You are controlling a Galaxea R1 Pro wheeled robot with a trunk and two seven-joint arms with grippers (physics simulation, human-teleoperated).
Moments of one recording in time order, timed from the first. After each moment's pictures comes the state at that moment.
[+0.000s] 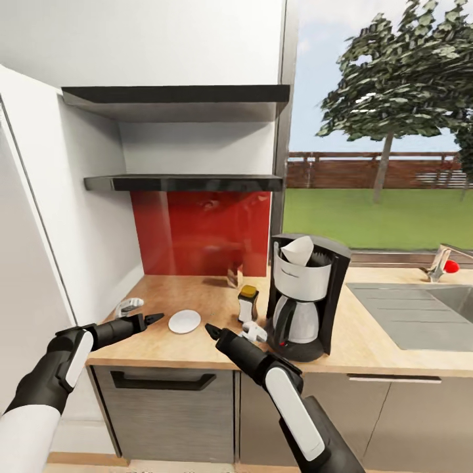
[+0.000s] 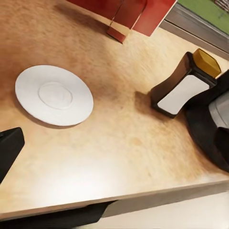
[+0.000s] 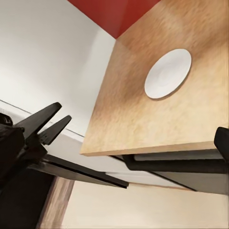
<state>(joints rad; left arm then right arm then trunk) -0.63 0.20 0.21 -0.97 0.22 0.70 -0.62 -0.38 0.17 0.42 -1.38 -0.98 0.45 -0.27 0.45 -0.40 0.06</state>
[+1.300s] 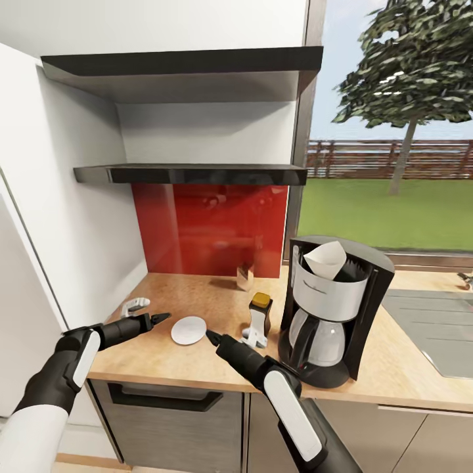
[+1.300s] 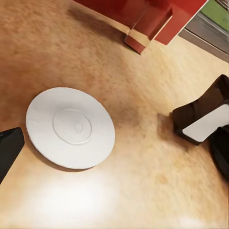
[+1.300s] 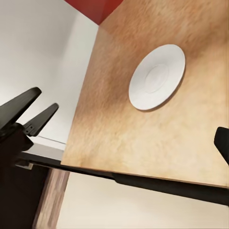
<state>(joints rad) -0.63 0.17 0.20 -0.99 0.22 0.70 -0.62 -0.38 0.17 0.42 -1.32 -0.99 0.44 -0.26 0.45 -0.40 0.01</state>
